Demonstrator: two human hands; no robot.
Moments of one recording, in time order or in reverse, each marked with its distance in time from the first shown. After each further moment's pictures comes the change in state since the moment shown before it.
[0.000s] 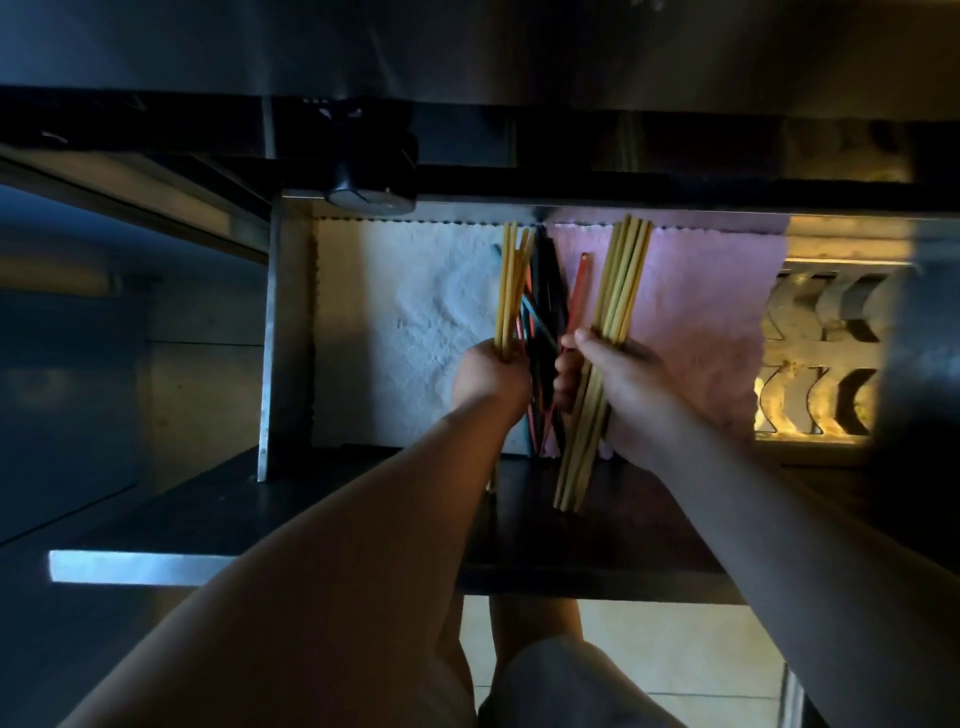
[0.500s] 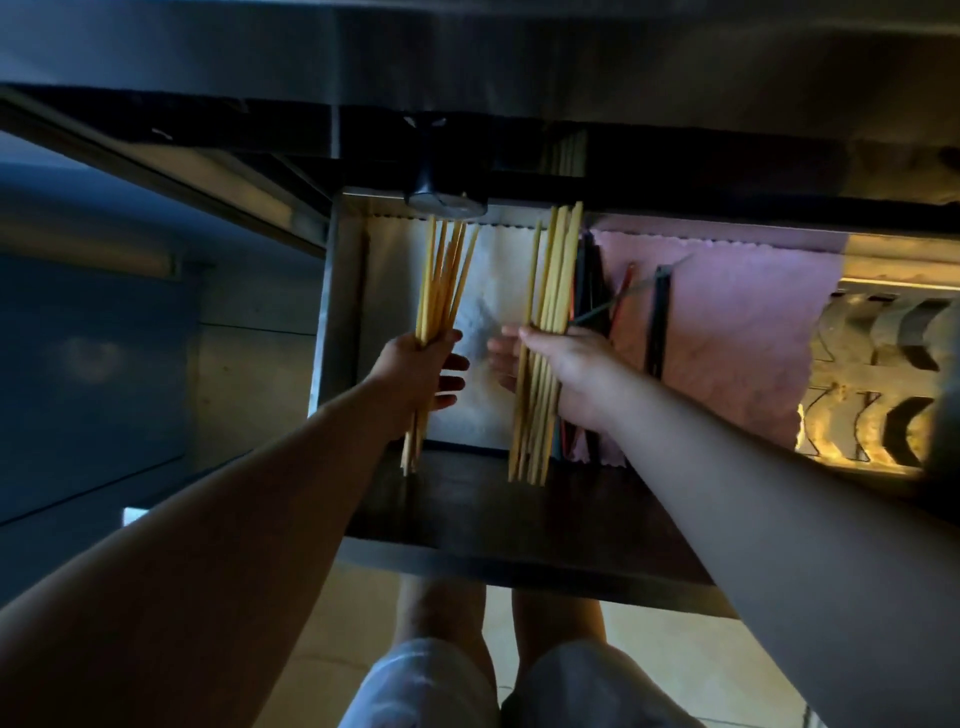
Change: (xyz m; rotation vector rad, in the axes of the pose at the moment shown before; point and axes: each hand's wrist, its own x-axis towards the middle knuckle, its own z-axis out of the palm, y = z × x) left_hand 0.009 -0.018 -0.110 -0.304 -0.106 -0.193; right_hand 0.015 -0.005 0.063 -0.148 -0.269 0.196
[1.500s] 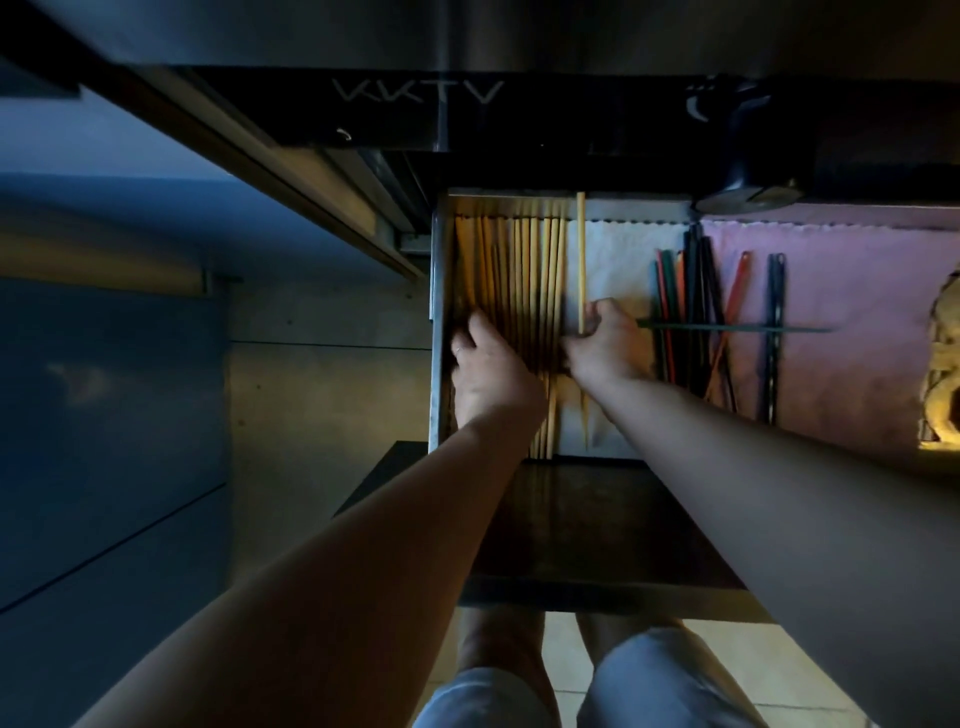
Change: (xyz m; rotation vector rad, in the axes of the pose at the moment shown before) left_hand 0.012 -0.004 -0.042 0.579 0.188 0.219; right_hand 0.079 0.039 0.087 -0.770 0.652 -0.259
